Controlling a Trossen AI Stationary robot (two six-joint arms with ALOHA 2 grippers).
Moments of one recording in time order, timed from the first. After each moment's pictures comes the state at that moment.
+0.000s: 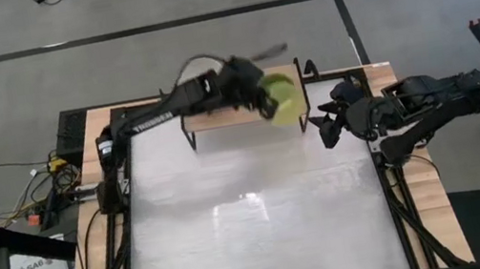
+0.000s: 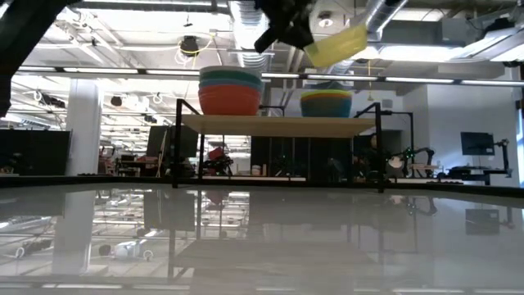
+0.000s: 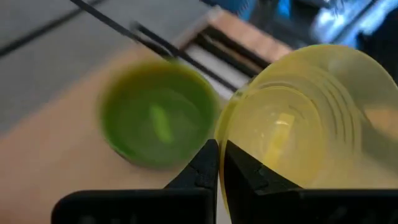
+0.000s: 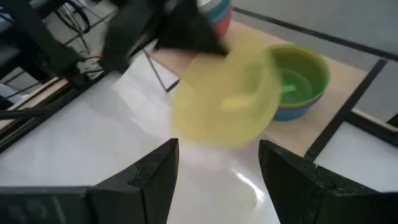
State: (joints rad) left arm 0.24 1.99 2.12 -0.71 -0.17 -0.36; right arm 0.23 1.10 1.44 -1.11 0.68 0.83
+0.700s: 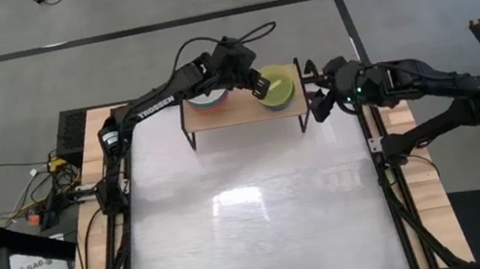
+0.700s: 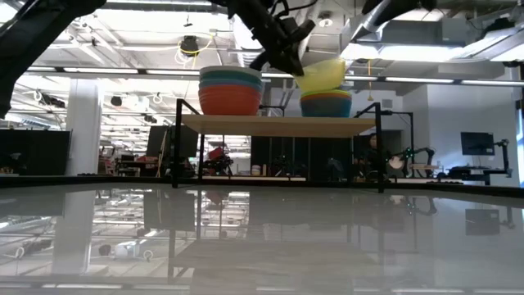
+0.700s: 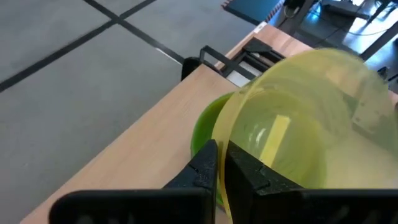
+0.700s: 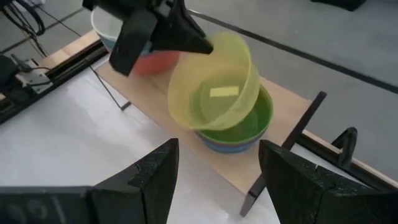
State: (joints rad) left arm 0.43 2.05 2.12 -0.63 -0.14 -0.24; right arm -0.10 1.10 1.44 -1.02 0.55 0.55
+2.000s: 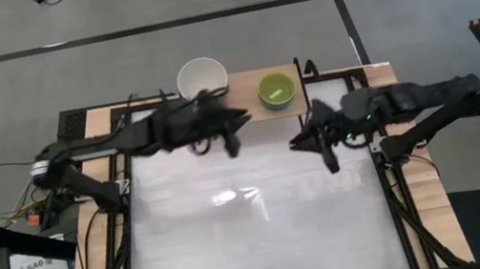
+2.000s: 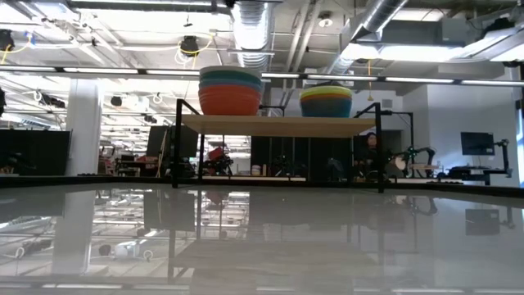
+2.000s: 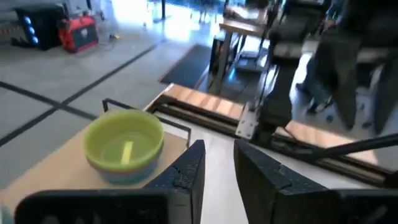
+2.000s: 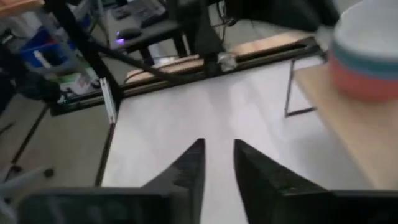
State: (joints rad) left arm 0.09 1.51 1.53 -0.24 -0.26 -0.19; right arm 0.14 1.10 1.33 -0.63 0.13 0.30
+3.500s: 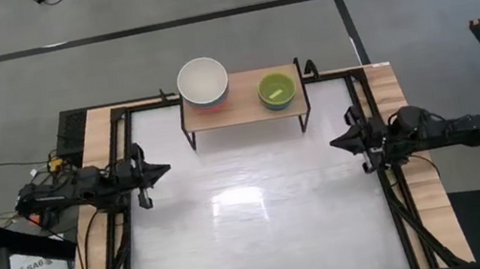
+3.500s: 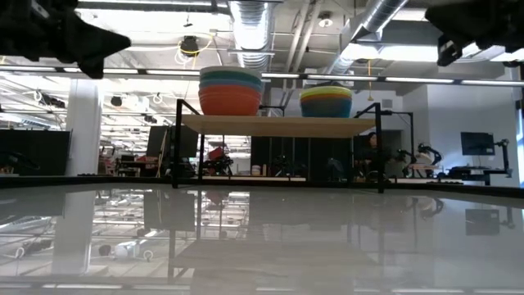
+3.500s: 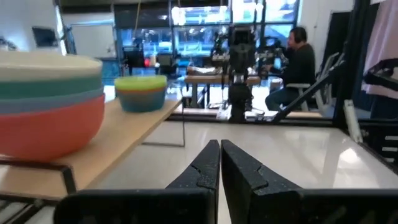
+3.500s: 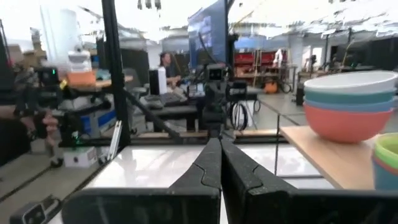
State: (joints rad) left arm -0.10 0.00 0.14 0.00 -0.27 0.04; right arm 0.01 0.10 0.22 0.04 -0.03 0.04
